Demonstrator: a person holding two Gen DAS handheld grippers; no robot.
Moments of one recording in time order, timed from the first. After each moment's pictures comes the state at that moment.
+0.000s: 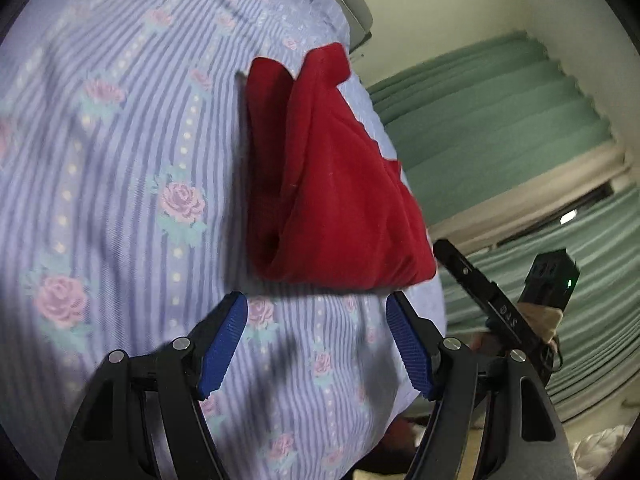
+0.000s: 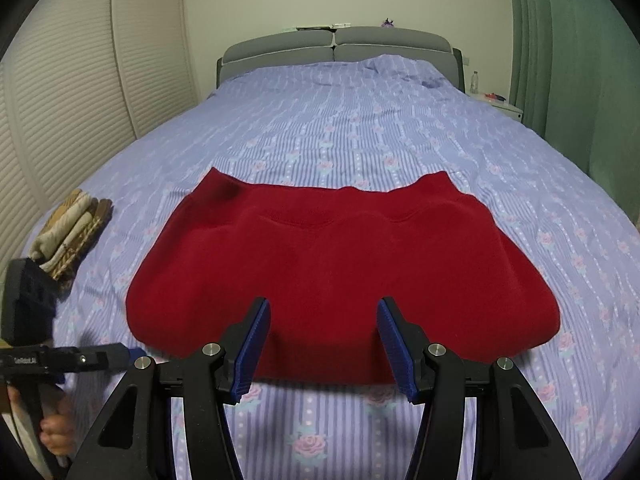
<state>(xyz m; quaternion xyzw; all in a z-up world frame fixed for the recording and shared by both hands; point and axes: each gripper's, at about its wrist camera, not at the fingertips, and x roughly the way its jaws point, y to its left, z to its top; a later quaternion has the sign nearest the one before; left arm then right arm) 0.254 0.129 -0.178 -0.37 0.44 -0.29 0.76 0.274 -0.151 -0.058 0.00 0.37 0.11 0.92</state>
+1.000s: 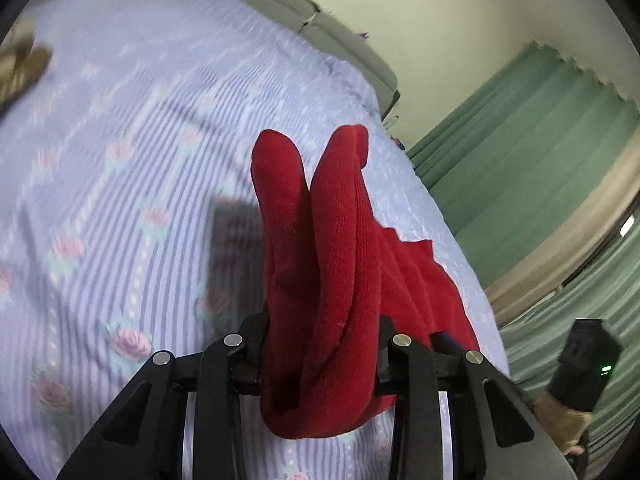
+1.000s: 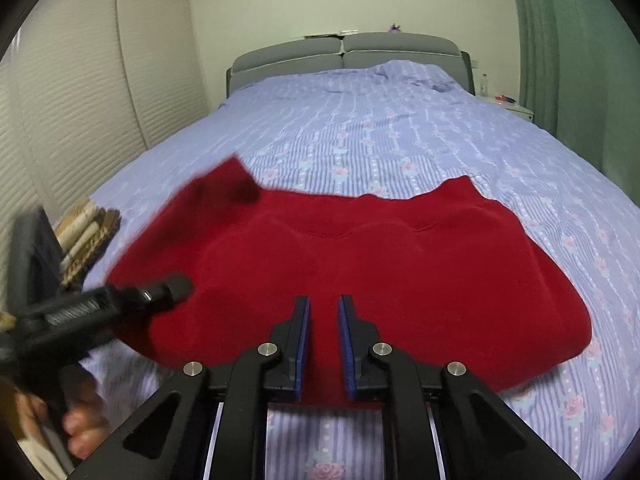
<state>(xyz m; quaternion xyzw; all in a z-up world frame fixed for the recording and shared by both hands) 0.289 0.067 -0.112 -0.29 0.36 -0.14 0.88 0.287 -0.139 -0.073 0.01 0.36 0.13 0.93</state>
